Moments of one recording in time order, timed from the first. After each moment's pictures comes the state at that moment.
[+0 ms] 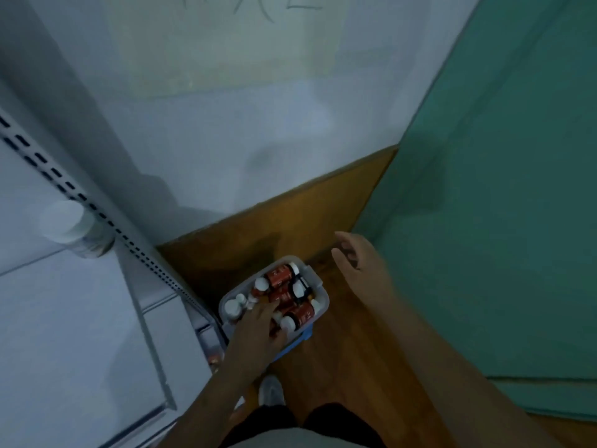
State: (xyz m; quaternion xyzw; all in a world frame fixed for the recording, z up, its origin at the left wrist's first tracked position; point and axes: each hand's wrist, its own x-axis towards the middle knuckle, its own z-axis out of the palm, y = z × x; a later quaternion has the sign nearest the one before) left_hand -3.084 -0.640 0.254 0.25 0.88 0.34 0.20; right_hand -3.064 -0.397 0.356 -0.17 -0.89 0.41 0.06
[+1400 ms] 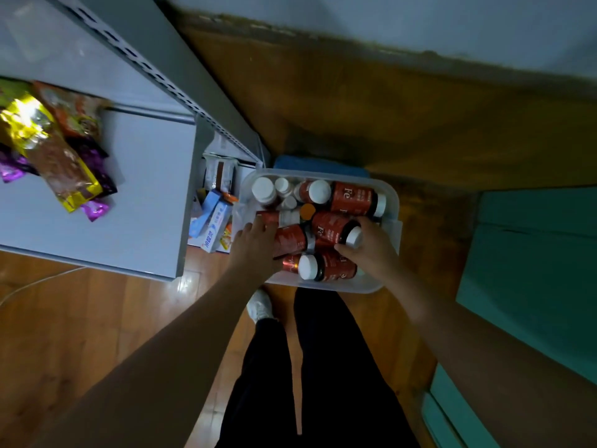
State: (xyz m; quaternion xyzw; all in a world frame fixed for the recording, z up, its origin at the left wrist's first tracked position) left_hand -3.132 -0.599 0.015 -0.07 0.94 0.12 0.32; right_hand -3.206 -0.361 -0.007 0.02 -0.86 0.32 -0.39
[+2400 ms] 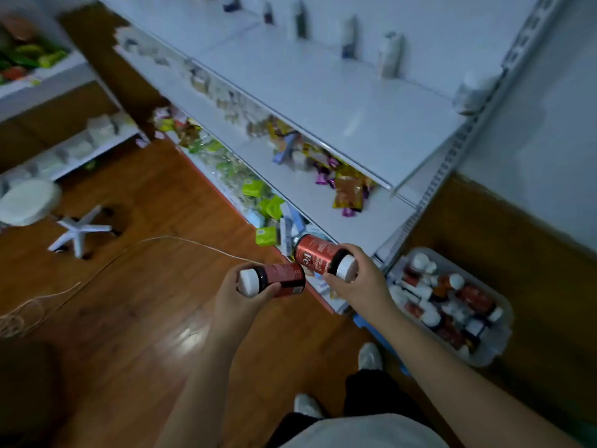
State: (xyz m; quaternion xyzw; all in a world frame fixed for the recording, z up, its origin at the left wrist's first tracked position) left_hand -2.719 -0.686 0.309 -0.54 0.66 0.47 -0.24; right_hand -2.929 -0.573 0.307 0.34 -0.76 0.44 -0.32
